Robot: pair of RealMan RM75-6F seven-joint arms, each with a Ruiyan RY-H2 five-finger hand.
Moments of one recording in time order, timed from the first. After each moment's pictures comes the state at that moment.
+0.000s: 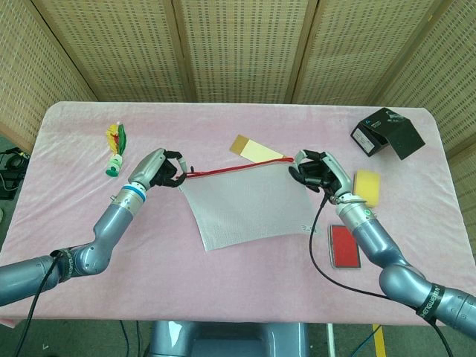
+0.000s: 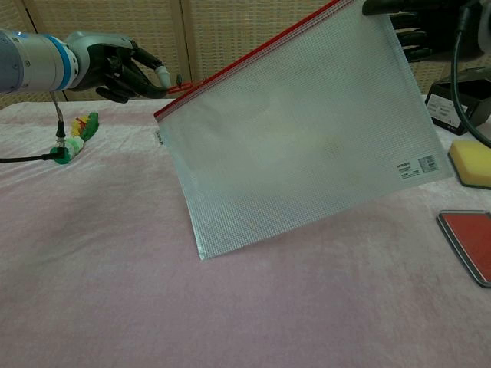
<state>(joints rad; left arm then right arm) -0.94 -1.37 -0.35 -1.50 0.60 0.71 -0.08 0.63 -1.20 0.64 -1.73 -0.73 0.56 0.77</state>
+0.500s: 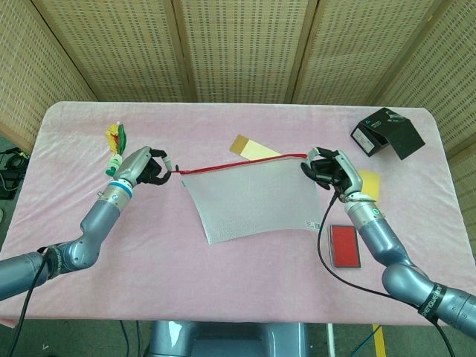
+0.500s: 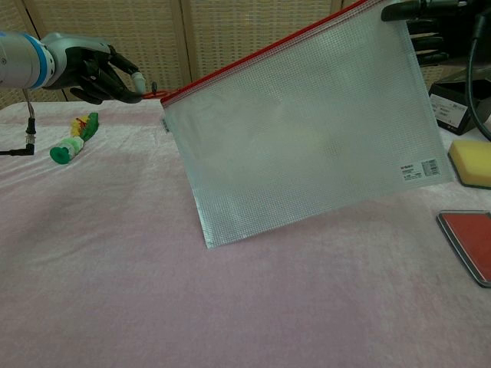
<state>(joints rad) -0.96 -1.31 -0.30 -1.48 0.52 0.67 -0.01 0.61 -1.21 0.62 -1.70 -0.72 0.60 0.77</state>
